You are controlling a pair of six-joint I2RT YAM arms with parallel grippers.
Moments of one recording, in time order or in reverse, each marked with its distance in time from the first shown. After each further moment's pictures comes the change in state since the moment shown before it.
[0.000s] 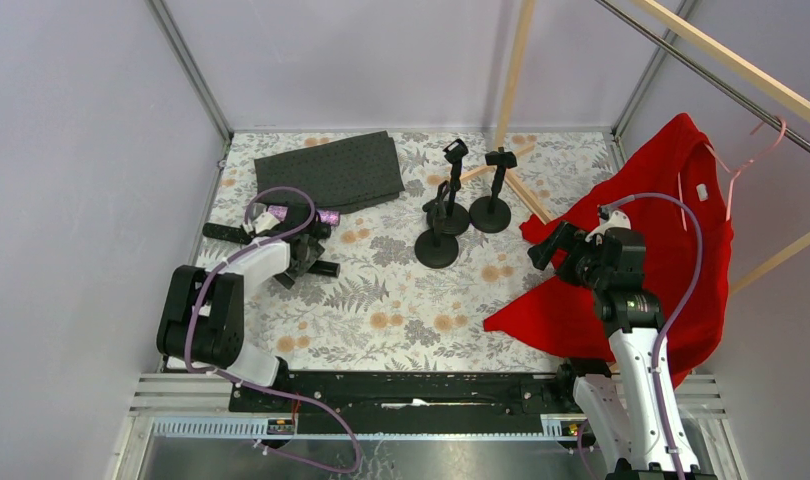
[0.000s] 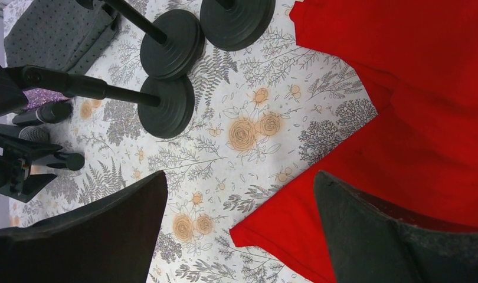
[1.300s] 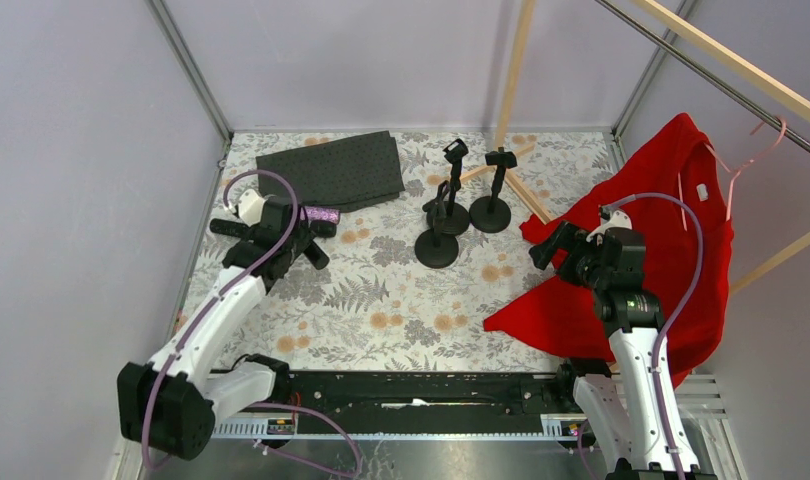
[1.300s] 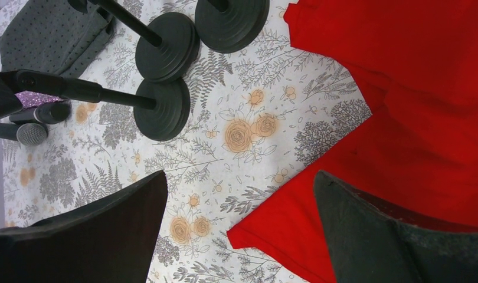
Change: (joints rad) left arm -0.086 -0.398 0.063 -0.077 -0.003 0.053; right arm 0.000 0.001 0.000 0.000 0.014 0.000
